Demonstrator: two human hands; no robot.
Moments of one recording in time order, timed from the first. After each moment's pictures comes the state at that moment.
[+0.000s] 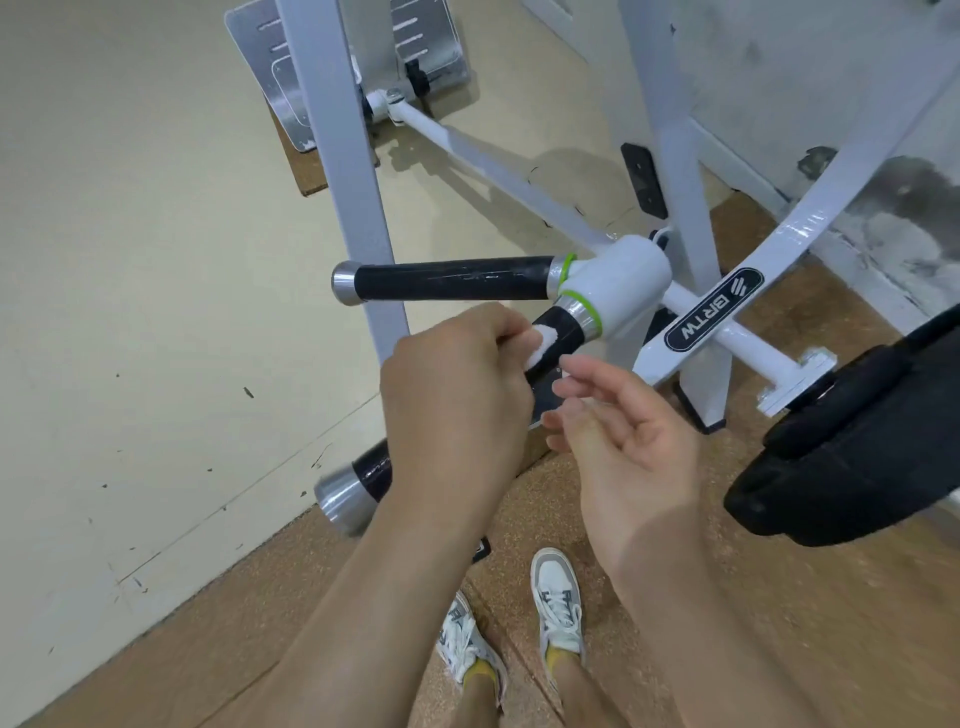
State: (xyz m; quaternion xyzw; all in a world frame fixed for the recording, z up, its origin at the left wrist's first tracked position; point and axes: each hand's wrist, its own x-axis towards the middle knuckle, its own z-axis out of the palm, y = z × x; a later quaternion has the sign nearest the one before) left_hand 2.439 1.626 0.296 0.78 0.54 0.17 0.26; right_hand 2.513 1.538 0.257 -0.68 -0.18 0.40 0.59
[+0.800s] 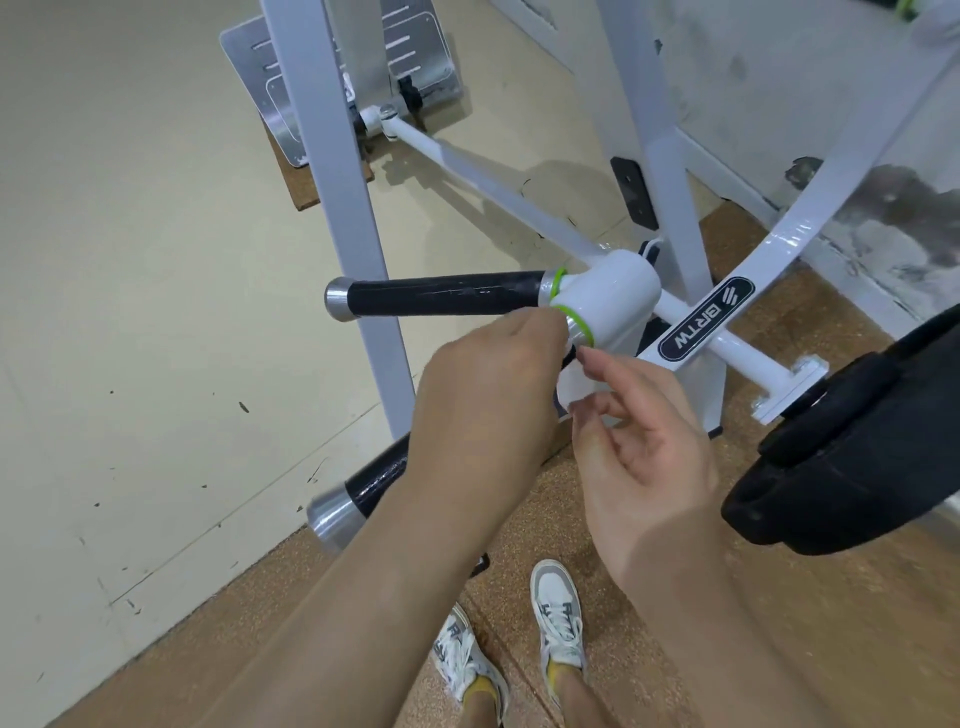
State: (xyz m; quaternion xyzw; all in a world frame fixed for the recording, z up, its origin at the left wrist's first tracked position) left_hand 2.454 1.630 0.283 0.88 0.42 0.17 0.17; right_hand 2.524 1.536 0.255 -0.71 -0.30 0.30 0.56
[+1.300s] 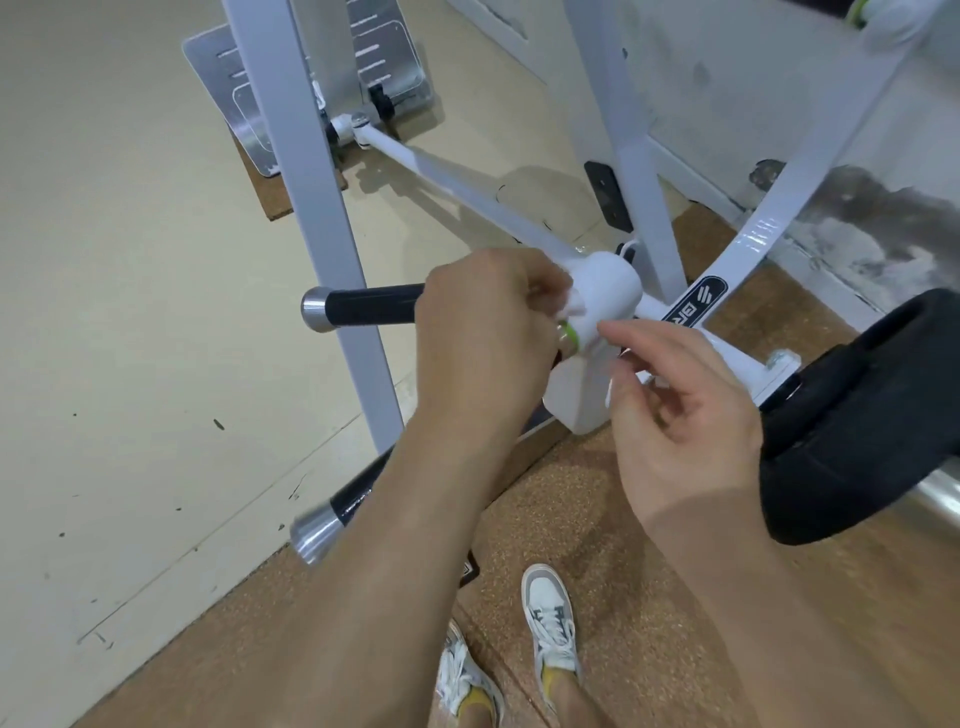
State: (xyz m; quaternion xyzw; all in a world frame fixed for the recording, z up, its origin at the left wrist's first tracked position) left_hand 2.480 1.657 0.295 0.77 0.50 0.20 0.35; right_hand 2.553 1.543 0.265 -0.75 -0.36 0.19 0.51
